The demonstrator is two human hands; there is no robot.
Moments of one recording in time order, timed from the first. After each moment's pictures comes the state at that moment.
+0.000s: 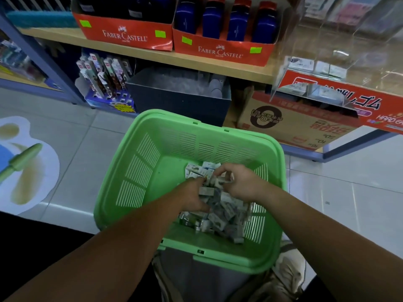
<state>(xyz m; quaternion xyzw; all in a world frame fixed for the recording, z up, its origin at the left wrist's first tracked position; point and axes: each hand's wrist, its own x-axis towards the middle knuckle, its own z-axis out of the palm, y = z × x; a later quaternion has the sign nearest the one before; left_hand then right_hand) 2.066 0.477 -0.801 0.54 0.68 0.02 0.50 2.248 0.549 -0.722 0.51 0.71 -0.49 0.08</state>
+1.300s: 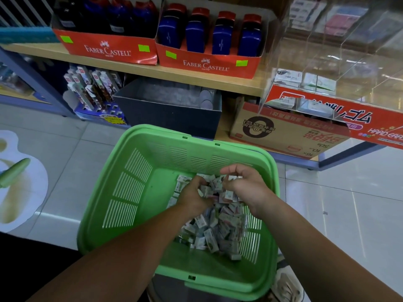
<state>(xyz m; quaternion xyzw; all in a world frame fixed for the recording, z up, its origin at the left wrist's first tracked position) 2.103 0.505 -0.829 0.40 0.73 0.21 0.52 2.257 0.557 -0.702 0.62 0.44 -0.63 -0.15</state>
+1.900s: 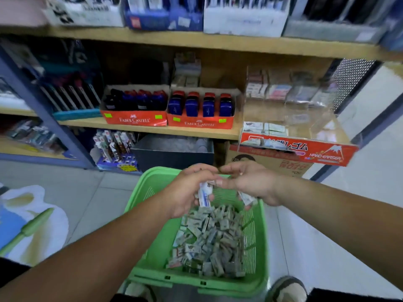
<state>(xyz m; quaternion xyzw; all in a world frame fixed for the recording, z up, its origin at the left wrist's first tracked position) 2.073 0.511 -0.587 0.30 0.53 0.39 0.69 2.254 0.550 -0.538 0.57 0.58 -0.58 -0.06</state>
